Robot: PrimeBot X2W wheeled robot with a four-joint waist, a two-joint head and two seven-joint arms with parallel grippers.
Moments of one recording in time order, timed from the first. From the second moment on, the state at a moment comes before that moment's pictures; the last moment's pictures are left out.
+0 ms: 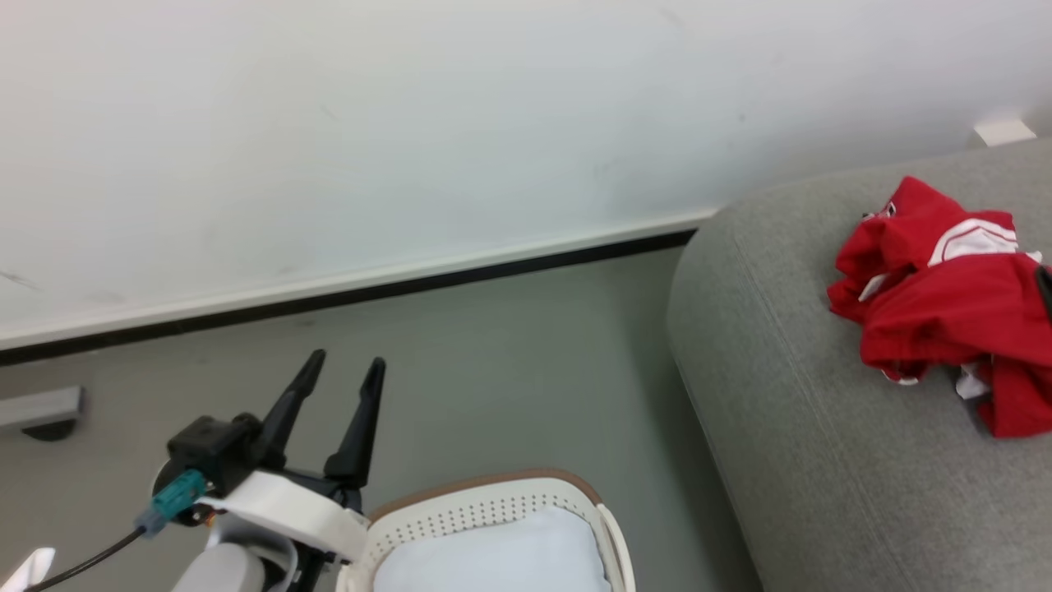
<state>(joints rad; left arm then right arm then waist) -0.29 0.29 -0.34 0.25 -0.47 -0.08 -0.26 -0.58 -0.63 0.30 0.51 0.55 0.13 0.13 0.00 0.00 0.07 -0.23</state>
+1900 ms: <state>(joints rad) -0.09 0.06 0.04 0.32 -0.21 -0.13 -0.26 -0.14 -0.07 0.18 0.29 0.31 0.13 -0.26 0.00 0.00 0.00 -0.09</state>
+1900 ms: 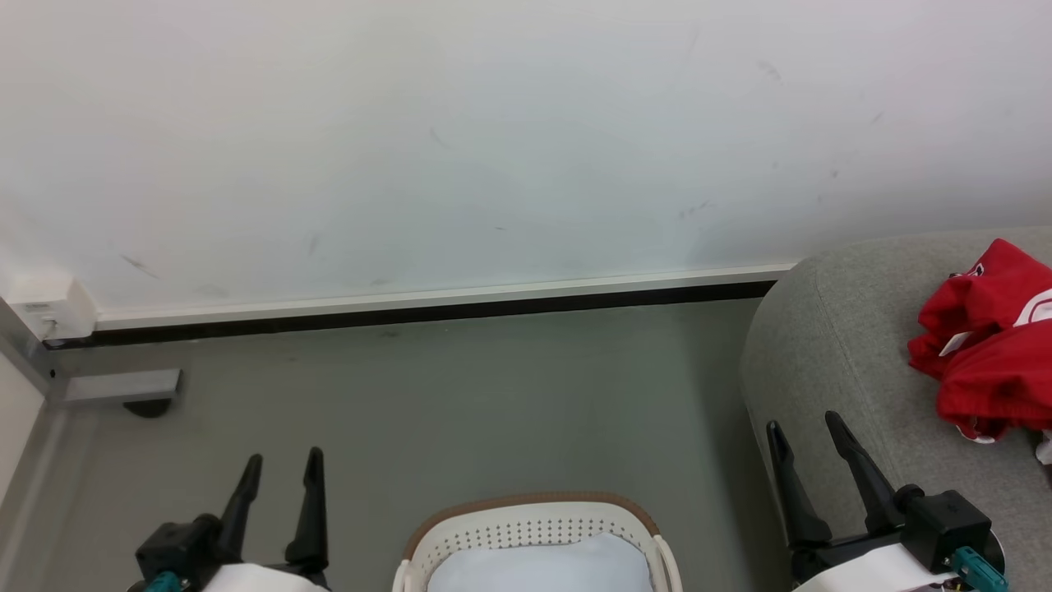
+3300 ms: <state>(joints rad) -0.08 0.05 0.06 0.27 -0.79 -0.10 -0.11 -0.11 -0.07 0.09 0.29 0.88 0.13 -0.12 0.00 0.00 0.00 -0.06</state>
